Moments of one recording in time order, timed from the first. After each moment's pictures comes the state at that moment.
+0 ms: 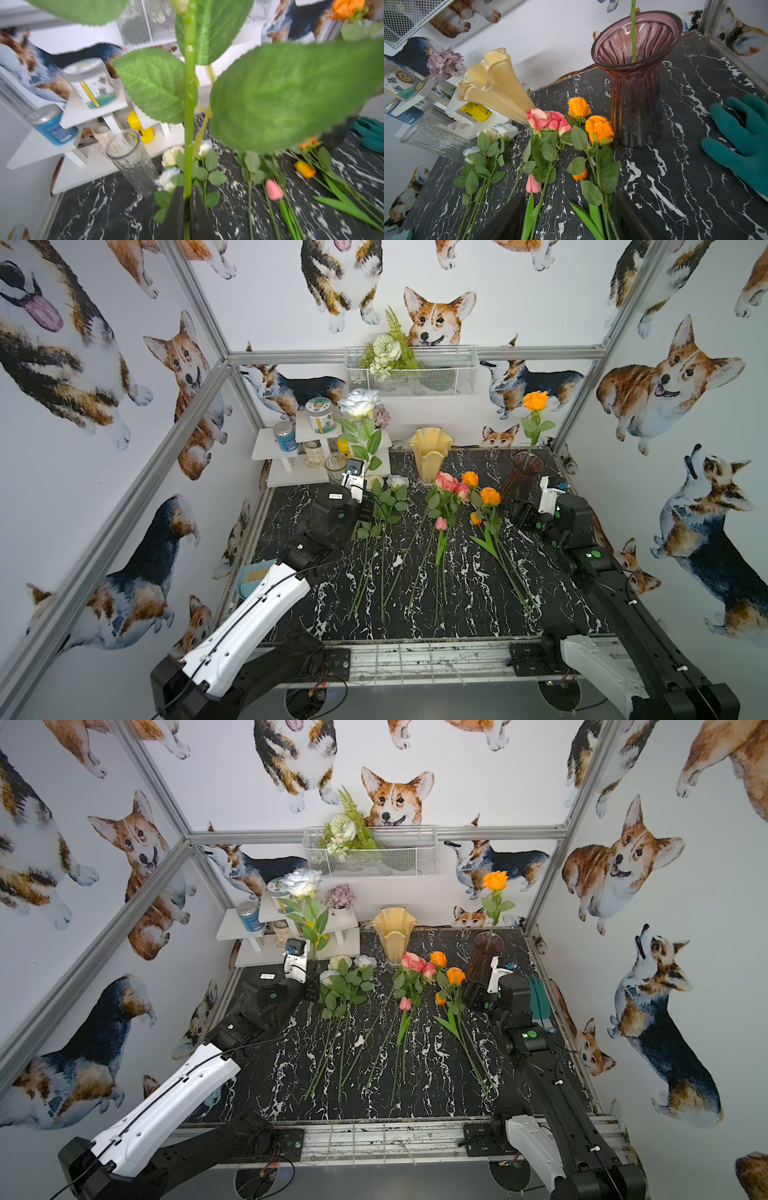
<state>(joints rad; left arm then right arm) -0.50 1.04 1.01 -0.19 -0.30 0.03 0.07 0.88 0.72 -0.27 -0.11 0.41</state>
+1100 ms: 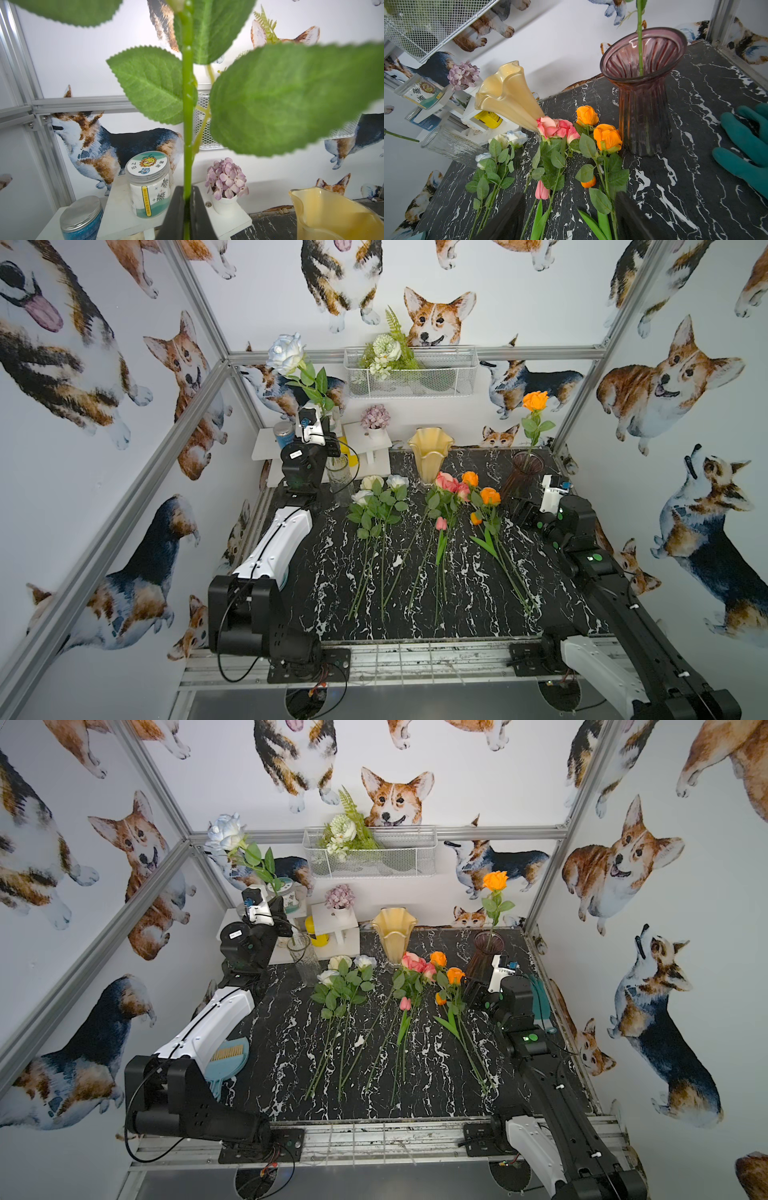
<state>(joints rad) -0.06 1.48 1.13 0.53 0.03 0.01 0.07 0.86 0.71 -0.22 -0.13 0.43</state>
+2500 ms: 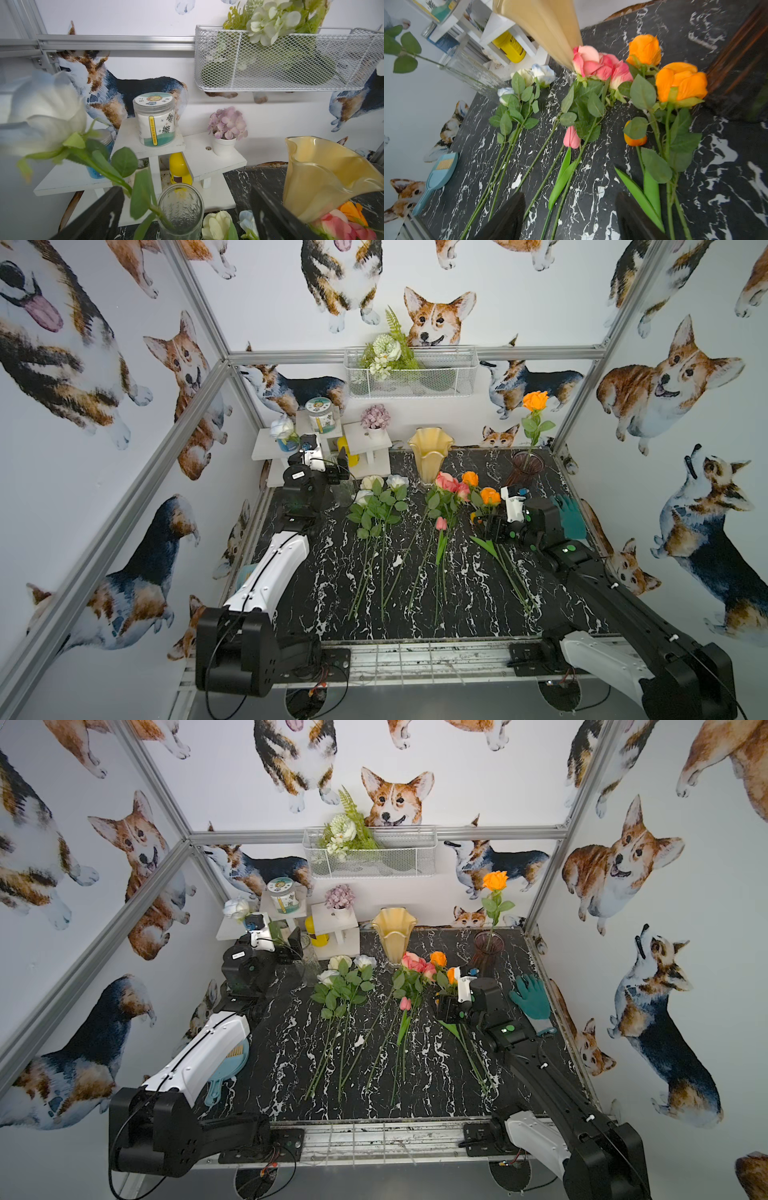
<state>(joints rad) -0.08 1.26 0.92 0.35 -0.04 -0.02 0.31 1.02 0.70 -0.28 -0.23 0.41</state>
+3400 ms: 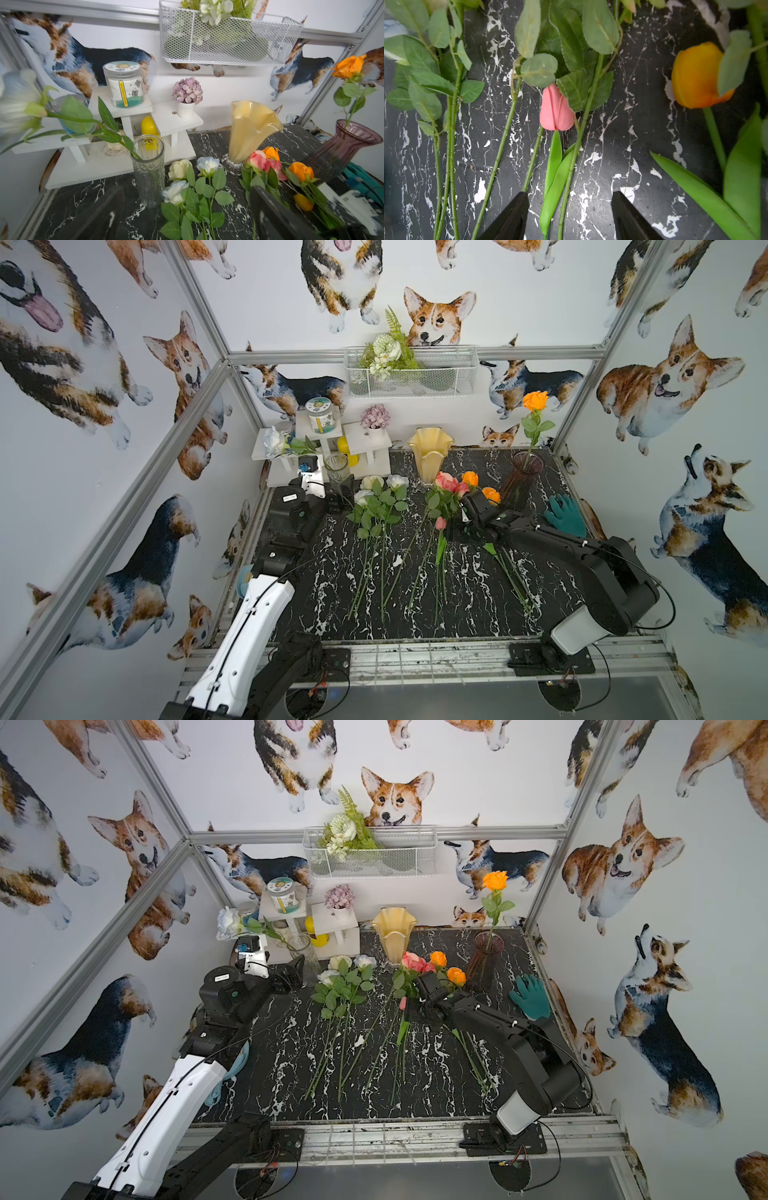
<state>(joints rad) -0.17 0.91 0.88 -0.14 0.07 -0.11 0.53 1.59 0.98 -0.41 -0.02 0.65</state>
